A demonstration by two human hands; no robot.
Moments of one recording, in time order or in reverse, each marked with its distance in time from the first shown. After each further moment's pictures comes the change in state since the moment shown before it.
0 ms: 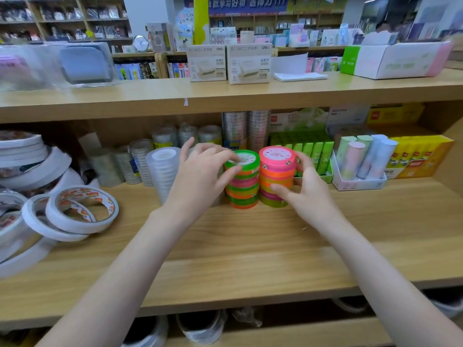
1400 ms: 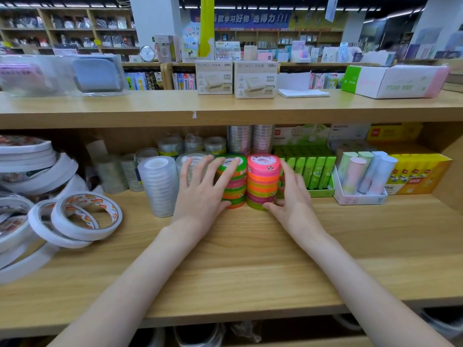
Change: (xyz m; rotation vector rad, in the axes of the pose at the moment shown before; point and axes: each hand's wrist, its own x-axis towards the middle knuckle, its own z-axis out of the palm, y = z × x) left_hand -0.019 -0.028 0.035 0.514 0.096 0.101; right_hand 0.014 0.009 0.031 -0.131 0.013 -0.046
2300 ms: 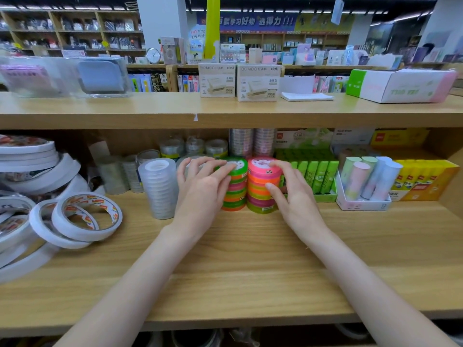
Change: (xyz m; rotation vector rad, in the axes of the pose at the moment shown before) left_hand 0.014 0.004 -0.010 -0.405 0.079 -0.219; right_hand 0.008 -0.003 -0.011 0.028 -0.004 -0.199
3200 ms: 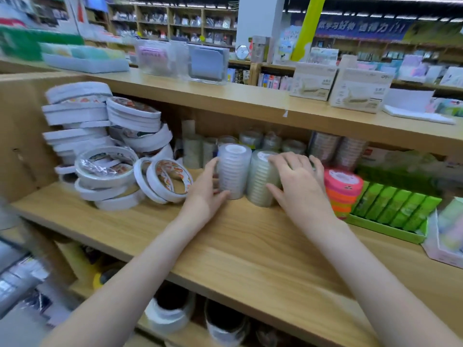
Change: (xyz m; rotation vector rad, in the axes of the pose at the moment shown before) left_hand -0.045 -0.061 -0.049 -0.441 -0.164 -0.789; right_hand 0.034 -0.075 0.058 -0.608 -0.135 -0.450
